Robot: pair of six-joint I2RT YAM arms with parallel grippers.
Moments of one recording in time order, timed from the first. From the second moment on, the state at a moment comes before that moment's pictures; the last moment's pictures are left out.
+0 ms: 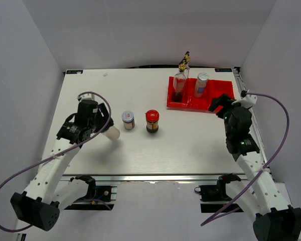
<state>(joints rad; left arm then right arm) -0.34 1.00 0.96 -0.79 -0.23 -0.59 0.21 0.81 0.70 0.04 0.29 0.35</state>
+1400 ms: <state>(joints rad) -0.86 1.44 1.47 -0.60 -0.13 -0.51 0.60 1.10 0.94 -0.09 -0.67 -0.36</state>
